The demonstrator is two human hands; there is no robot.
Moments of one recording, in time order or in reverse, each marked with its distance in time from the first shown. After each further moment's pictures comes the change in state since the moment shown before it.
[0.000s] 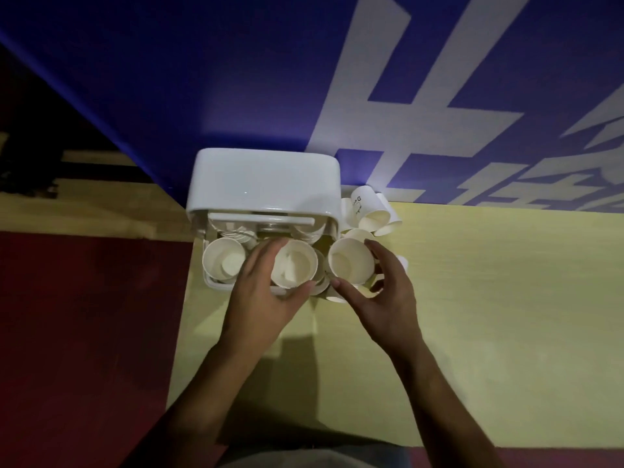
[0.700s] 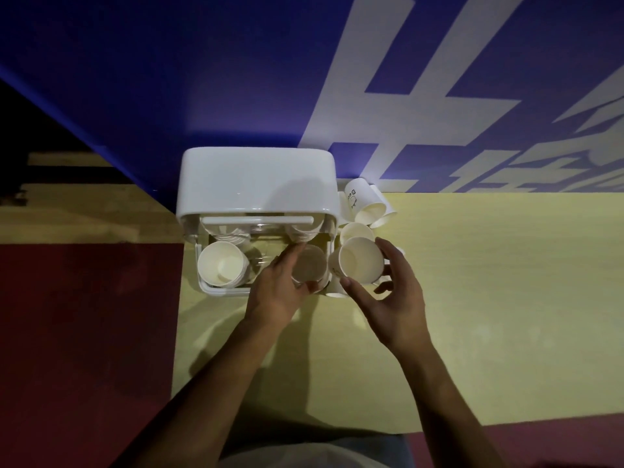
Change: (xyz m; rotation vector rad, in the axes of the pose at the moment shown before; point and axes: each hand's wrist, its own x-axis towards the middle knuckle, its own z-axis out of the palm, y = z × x) left_hand 0.034 -0.030 0.044 0.210 -0.334 -0.195; right_hand -0.008 -0.004 0.003 0.010 0.057 0.102
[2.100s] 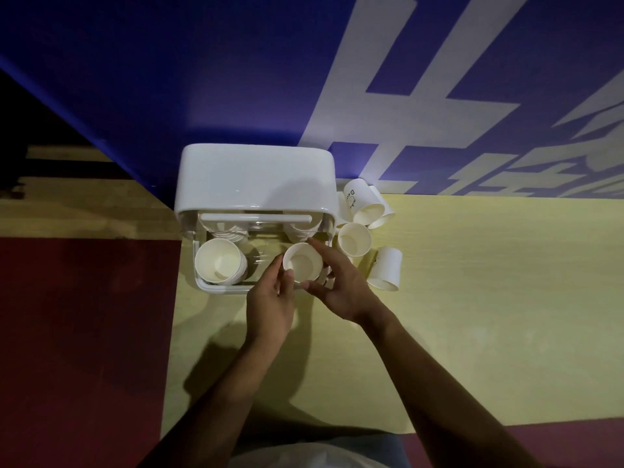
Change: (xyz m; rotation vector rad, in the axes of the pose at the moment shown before) left_hand -0.023 -0.021 0.033 -0.496 0.221 -0.138; right_hand 0.044 0.035 0.056 -0.114 -0.466 -0.226
